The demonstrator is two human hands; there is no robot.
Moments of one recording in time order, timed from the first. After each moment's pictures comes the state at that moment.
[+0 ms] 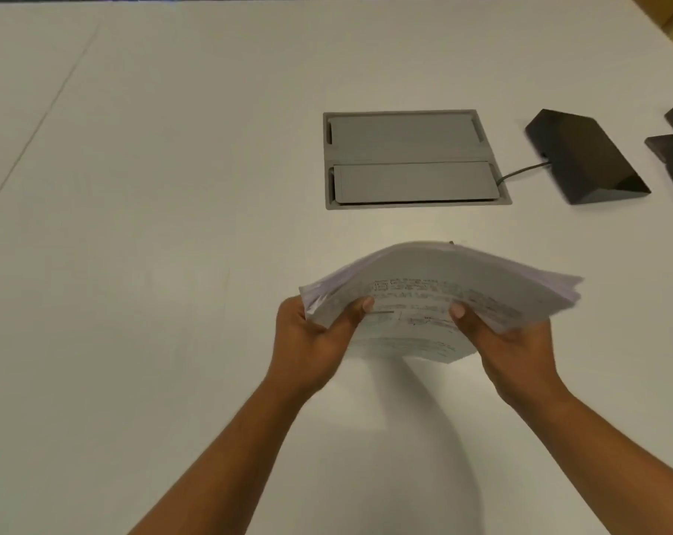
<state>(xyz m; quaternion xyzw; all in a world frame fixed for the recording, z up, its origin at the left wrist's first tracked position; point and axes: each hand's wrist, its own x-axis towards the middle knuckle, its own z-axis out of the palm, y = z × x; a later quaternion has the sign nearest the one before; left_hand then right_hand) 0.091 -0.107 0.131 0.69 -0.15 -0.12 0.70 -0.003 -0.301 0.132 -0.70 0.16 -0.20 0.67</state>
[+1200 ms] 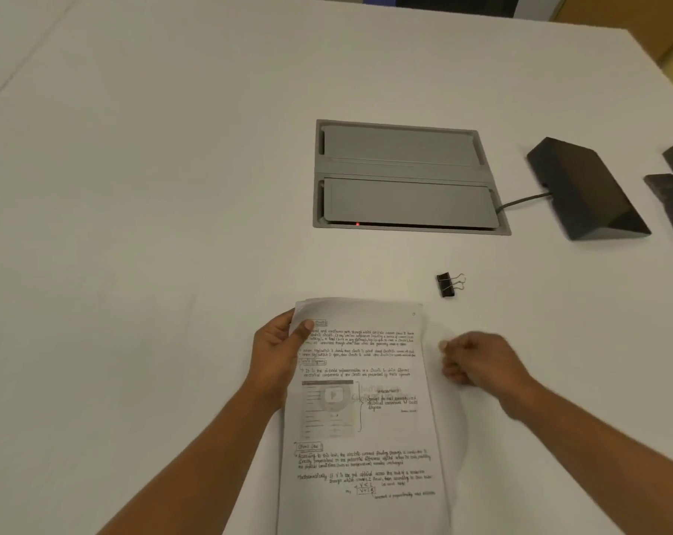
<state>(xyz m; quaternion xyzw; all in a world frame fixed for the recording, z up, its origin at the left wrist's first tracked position) 0.159 -0.119 -0.007 0.58 0.11 -0.27 0.76 0.051 -0.391 0.022 -0.72 0.43 0.10 0.54</state>
